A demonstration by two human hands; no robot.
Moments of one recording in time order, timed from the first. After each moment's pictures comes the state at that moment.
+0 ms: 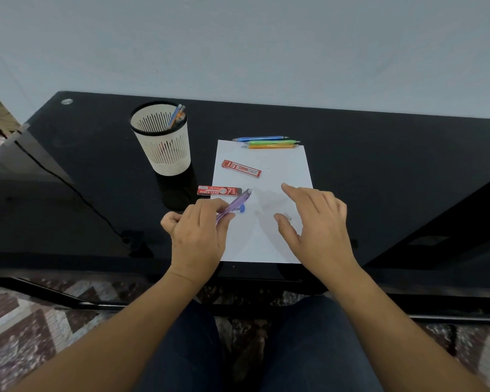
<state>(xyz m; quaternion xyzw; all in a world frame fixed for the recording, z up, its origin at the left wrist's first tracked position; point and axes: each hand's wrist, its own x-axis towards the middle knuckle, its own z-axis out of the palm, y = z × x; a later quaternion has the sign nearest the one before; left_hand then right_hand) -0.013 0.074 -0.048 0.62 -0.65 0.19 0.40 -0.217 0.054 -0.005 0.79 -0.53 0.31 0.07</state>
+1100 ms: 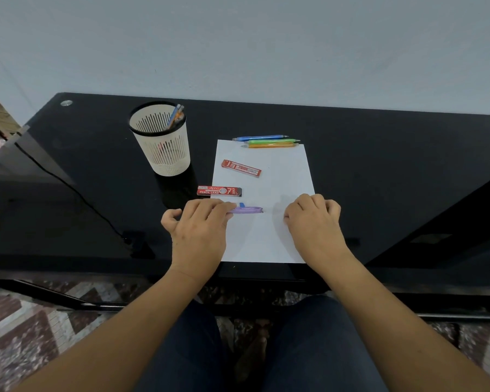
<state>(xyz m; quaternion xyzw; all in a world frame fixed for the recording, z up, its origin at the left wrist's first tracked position) -0.011 0.073 -0.048 0.62 -0.68 0.19 0.35 -0.218 0.035 -0.028 0.80 -0.58 0.12 0.13</state>
